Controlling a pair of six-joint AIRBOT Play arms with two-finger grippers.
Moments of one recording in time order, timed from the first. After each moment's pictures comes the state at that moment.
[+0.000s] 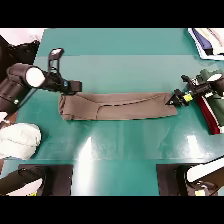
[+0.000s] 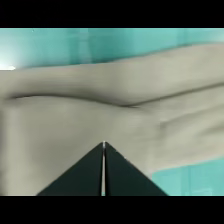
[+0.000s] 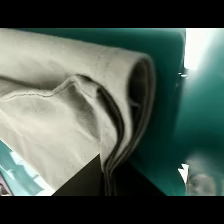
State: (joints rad) left arm -0.37 -1.20 1.20 1.43 -1.01 -1.82; right arm -0.34 -1.80 1.34 -0.95 1.48 1.20
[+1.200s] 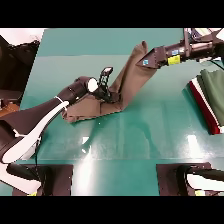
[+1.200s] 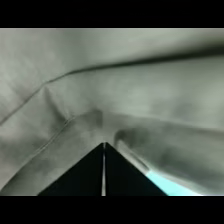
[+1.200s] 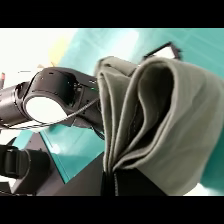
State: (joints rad) left arm -0.60 -1.68 1.43 1.20 -0.81 -1.70; right arm 0.13 -1.40 1.62 -0.58 1.38 1.25
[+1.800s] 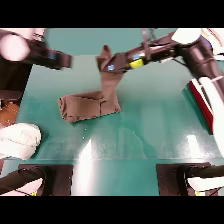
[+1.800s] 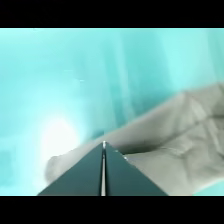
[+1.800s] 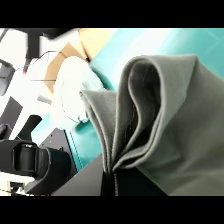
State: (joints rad) left arm -0.31 -1.19 1.58 1.66 -1.18 -1.75; right arm 0.45 -1.61 1.83 -0.58 1.25 1.27
